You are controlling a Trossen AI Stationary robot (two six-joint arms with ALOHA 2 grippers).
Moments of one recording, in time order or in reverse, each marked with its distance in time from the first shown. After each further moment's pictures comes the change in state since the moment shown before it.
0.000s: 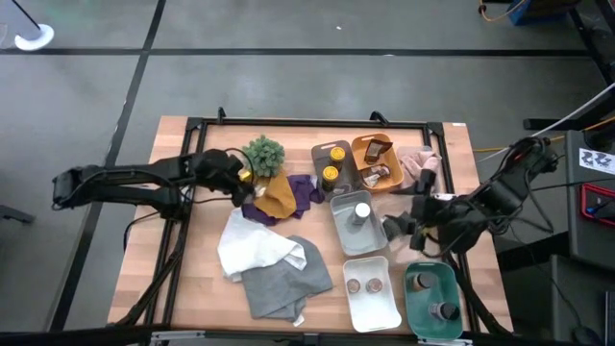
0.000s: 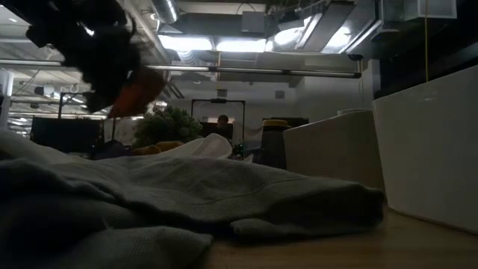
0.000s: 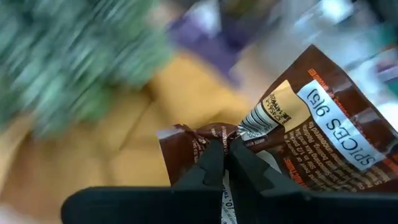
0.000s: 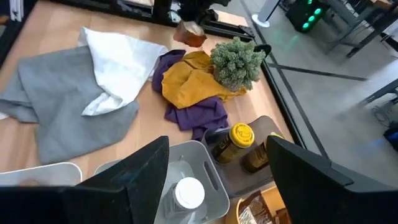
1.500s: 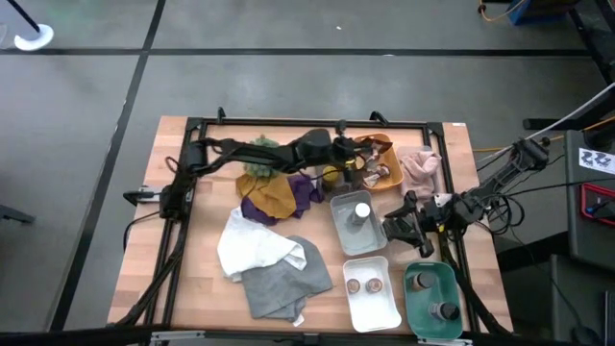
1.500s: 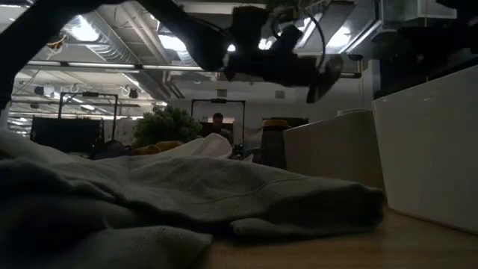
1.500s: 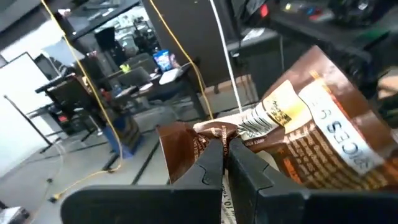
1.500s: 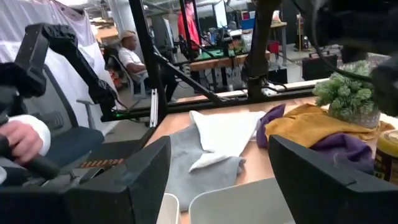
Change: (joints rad) left arm -0.027 1.307 1.015 0.952 -0.160 0.975; right arm -0.035 -0.684 -1.223 1.447 -0.305 -0.218
